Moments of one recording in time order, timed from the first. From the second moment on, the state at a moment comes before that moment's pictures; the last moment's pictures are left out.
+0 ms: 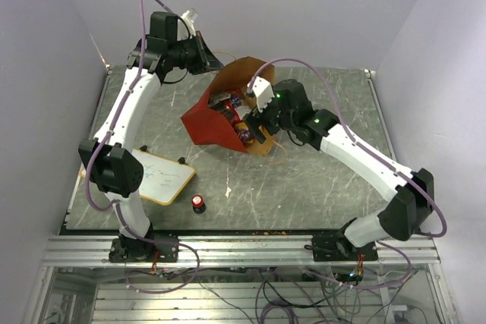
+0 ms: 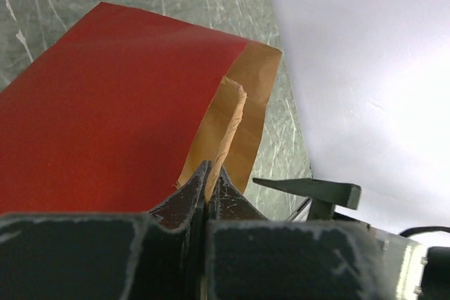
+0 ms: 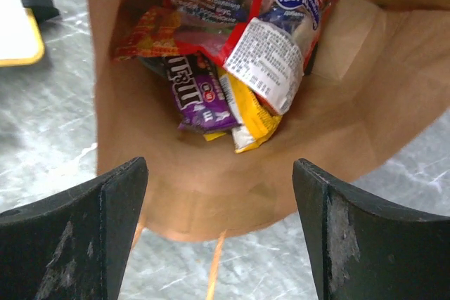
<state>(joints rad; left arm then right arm) -0.28 1.82 1.97 -0.64 0.55 -0.59 0.68 1.44 1.30 -0.44 -0.09 -0.23</state>
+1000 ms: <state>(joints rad) -0.28 1.78 1.98 -0.73 0.54 -0.58 0.69 1.71 1.18 -0.02 -0.30 -0.96</state>
